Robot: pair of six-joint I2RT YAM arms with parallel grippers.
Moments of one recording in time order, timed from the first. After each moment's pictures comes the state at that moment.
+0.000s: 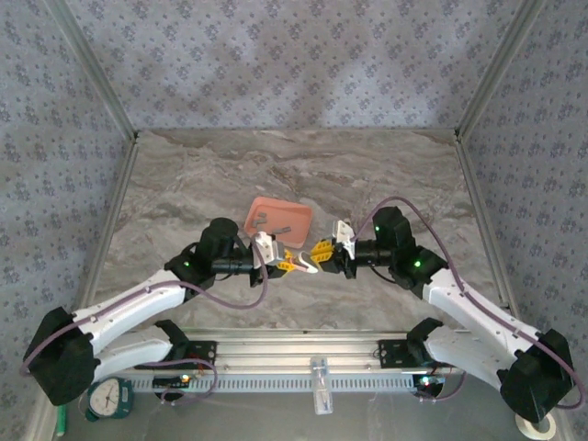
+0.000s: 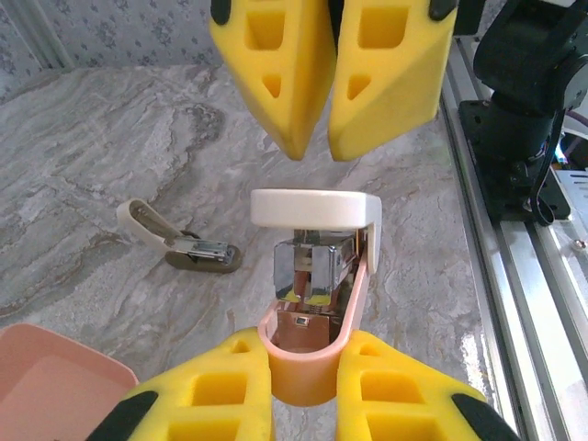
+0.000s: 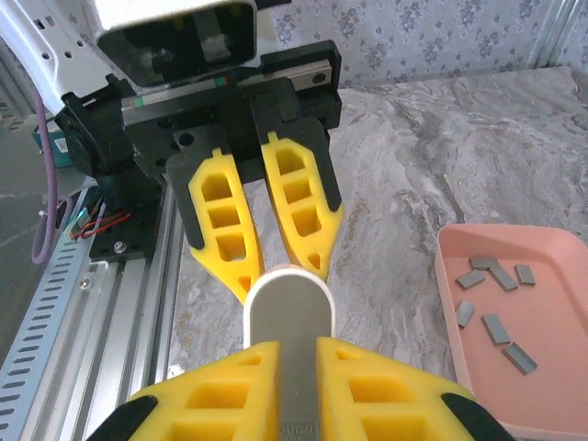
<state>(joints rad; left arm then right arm) -0.77 1.03 0.57 0.02 0.61 0.36 0.60 0.94 0.63 -0.13 -0.78 -0.32</state>
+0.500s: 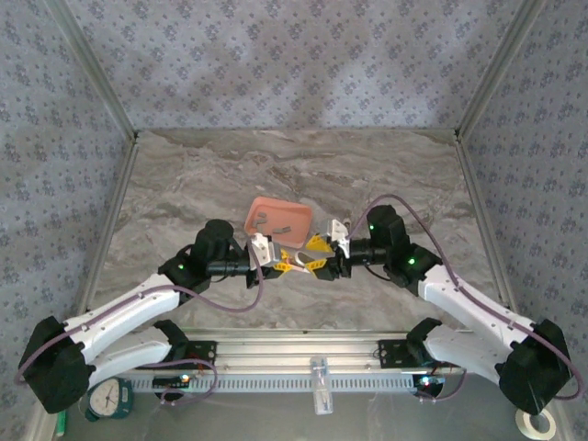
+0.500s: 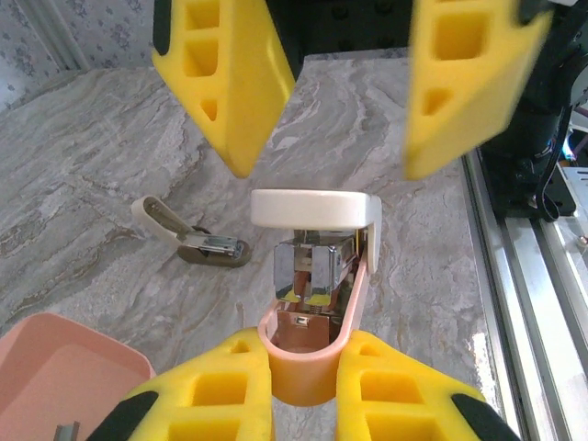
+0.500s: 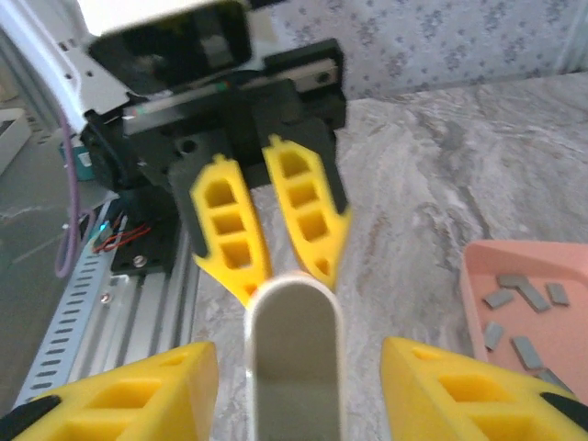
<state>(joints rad) -0.77 0.98 0.57 -0.03 0.58 0.38 0.65 0.99 0.66 -0.09 -0.80 -0.27</state>
